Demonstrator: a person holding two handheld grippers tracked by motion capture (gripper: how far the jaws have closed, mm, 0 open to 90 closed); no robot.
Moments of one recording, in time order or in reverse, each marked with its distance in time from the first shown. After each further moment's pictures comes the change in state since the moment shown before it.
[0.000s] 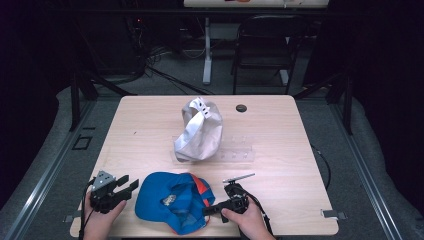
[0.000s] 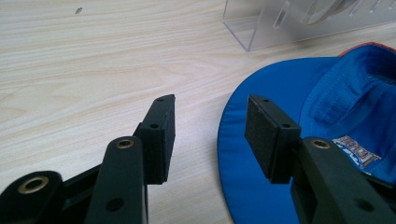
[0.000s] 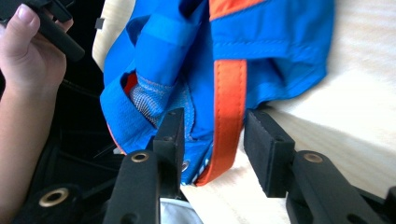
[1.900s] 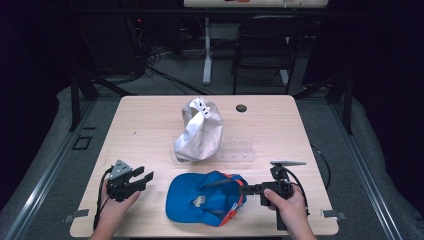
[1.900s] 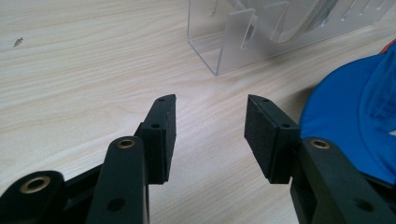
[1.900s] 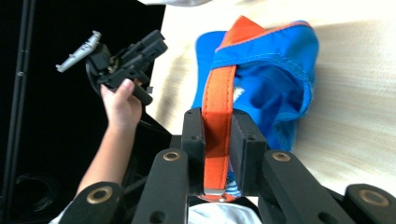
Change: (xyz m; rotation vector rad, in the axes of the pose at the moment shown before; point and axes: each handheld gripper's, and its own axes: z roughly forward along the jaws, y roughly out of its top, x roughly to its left) left arm -0.016 0.024 0.035 -0.001 -0.084 0.076; right arm -0.004 0.003 -0.130 -0.199 0.094 0.193
